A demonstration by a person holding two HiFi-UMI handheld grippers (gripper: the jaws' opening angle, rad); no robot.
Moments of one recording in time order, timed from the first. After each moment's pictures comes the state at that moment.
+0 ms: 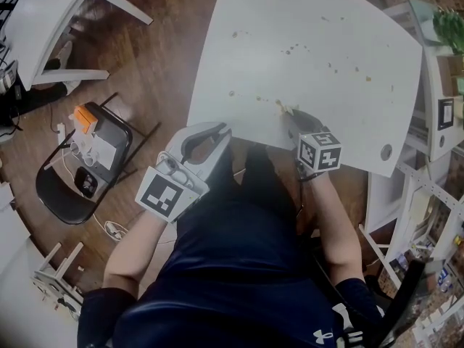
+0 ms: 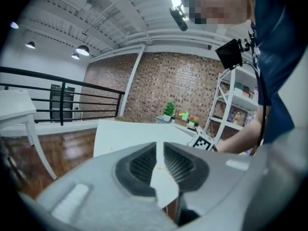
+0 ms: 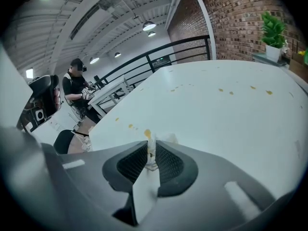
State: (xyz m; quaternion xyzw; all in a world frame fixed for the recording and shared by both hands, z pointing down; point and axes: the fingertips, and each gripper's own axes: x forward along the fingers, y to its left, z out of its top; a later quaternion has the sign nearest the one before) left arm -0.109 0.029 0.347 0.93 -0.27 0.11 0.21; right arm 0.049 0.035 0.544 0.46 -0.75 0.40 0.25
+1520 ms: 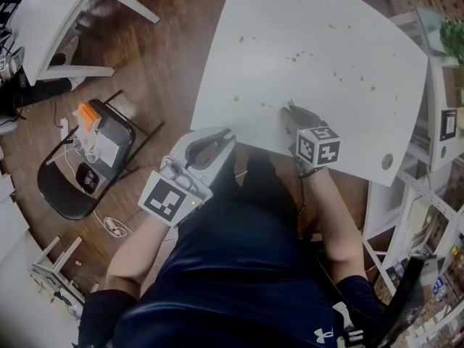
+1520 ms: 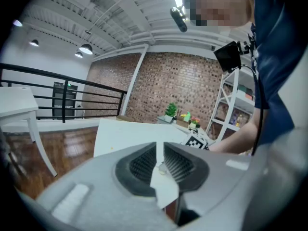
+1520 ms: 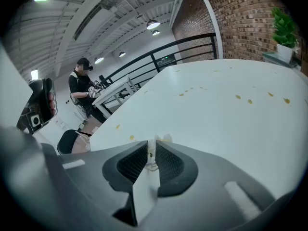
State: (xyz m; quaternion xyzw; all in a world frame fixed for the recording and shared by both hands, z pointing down) left arm -0.107 0.027 0.343 0.93 -0.28 0.11 0.22; right arm 0.031 0.006 0.544 0.43 -0.76 0.41 0.25
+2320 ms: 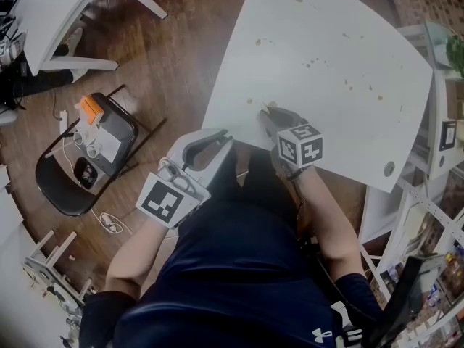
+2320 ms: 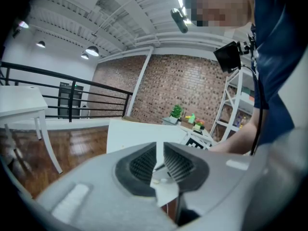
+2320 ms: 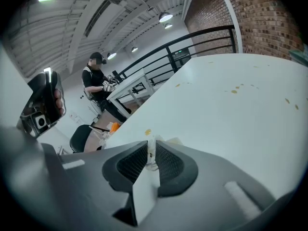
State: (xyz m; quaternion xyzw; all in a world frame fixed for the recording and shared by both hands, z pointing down) left arm -0.150 0.023 0.346 0.92 -0.31 0.10 0.23; right arm -0.069 0.003 0.541 0.35 -0.80 0.41 0.26
